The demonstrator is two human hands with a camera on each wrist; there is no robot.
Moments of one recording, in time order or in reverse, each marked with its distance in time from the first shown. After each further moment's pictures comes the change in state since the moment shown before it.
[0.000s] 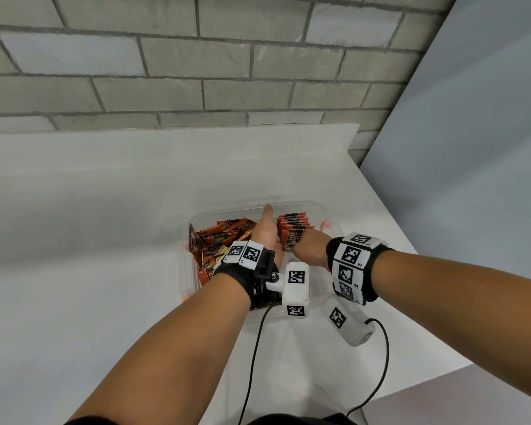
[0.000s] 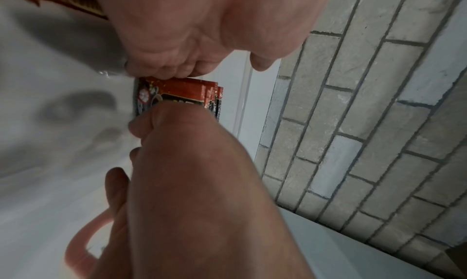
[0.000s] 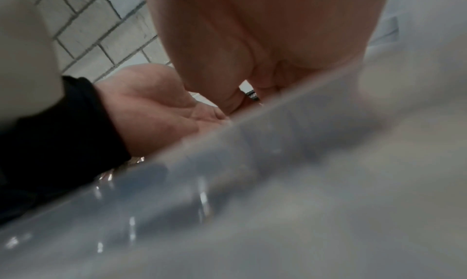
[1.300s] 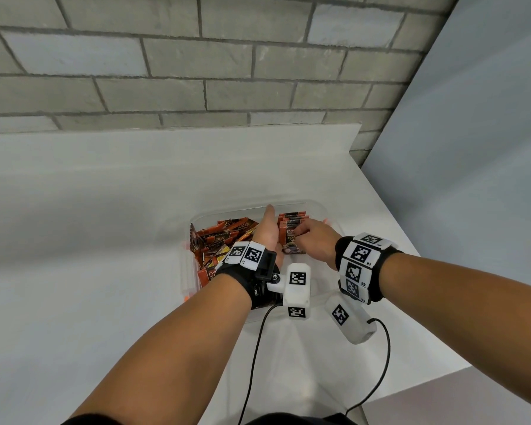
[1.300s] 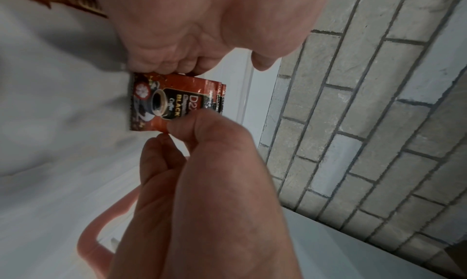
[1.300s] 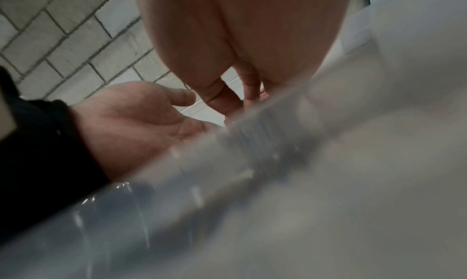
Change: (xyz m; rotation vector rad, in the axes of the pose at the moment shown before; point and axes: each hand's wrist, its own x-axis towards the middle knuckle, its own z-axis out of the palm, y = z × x) left_hand 0.001 -0.002 0.000 0.019 0.007 -0.001; right_hand -0.007 0.005 -0.003 0.473 0.176 -0.029
